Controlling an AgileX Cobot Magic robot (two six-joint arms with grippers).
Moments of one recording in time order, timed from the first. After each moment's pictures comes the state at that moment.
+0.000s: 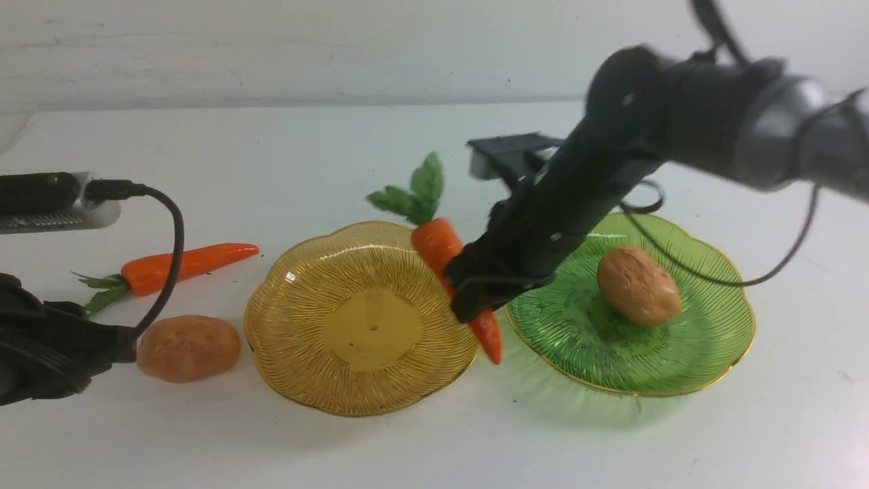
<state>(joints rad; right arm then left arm) 0.55 2.03 -1.62 0.47 1.02 -0.28 -0.07 1.00 -0.79 -0.07 0.83 -0.11</state>
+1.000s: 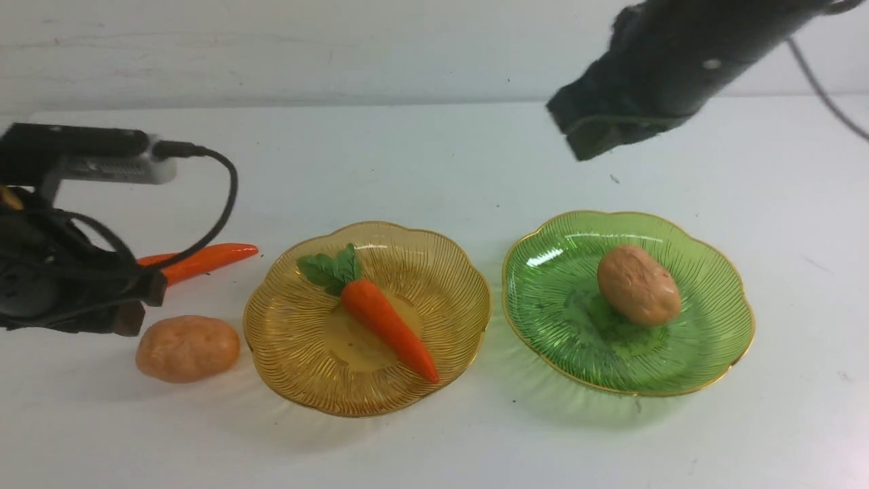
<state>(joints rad) 0.48 1.63 -1.72 0.15 1.25 -0.07 -0.07 1.34 -1.08 -0.01 1.02 -0.03</state>
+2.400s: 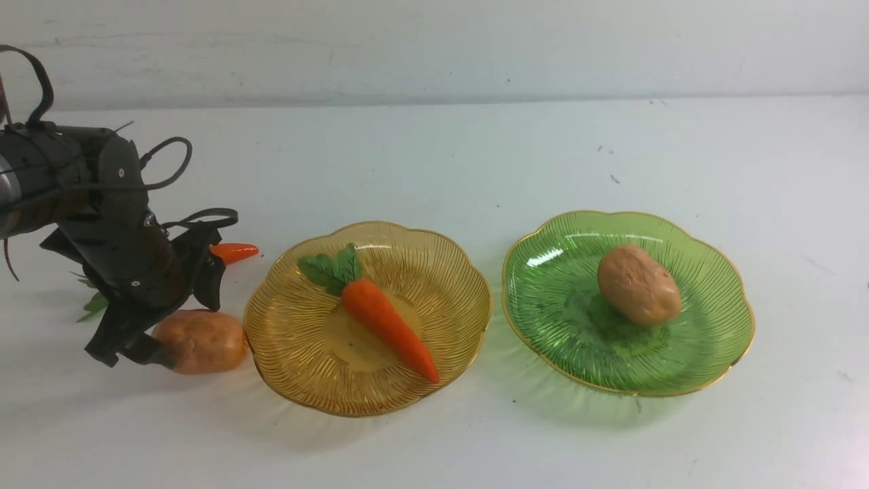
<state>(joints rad) 0.48 0.84 -1.08 0.02 1.19 -0.03 -0.05 1.82 -1.21 -0.01 0.82 -1.21</state>
